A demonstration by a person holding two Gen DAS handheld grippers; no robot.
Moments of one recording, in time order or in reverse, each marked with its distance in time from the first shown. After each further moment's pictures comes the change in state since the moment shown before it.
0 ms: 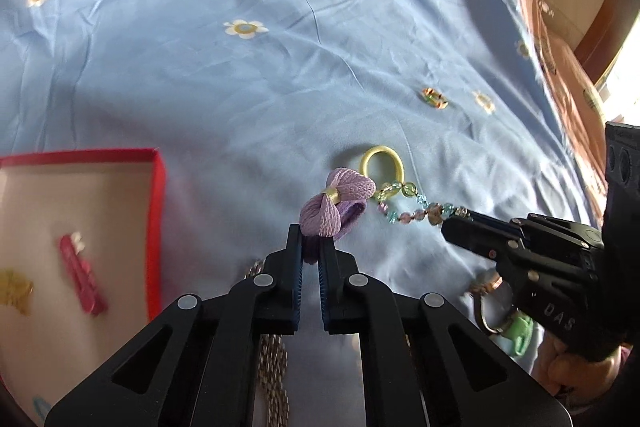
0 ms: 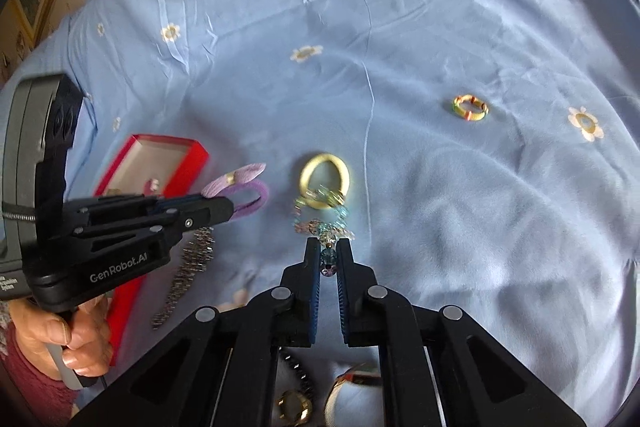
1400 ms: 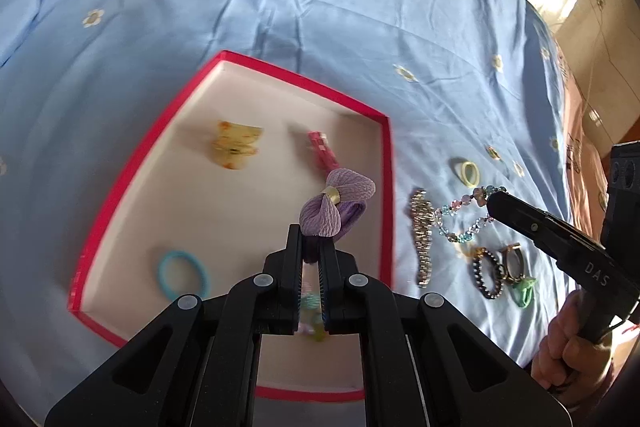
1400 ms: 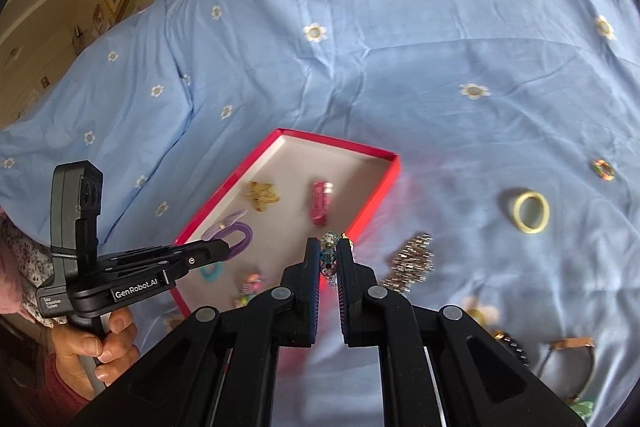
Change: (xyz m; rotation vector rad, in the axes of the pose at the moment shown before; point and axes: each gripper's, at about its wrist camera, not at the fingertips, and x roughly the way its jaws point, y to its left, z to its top) left arm -0.132 0.132 -0.109 -0.338 -0.143 0.107; right arm -0.029 0.148 -0.003 -0.159 -0.045 0.243
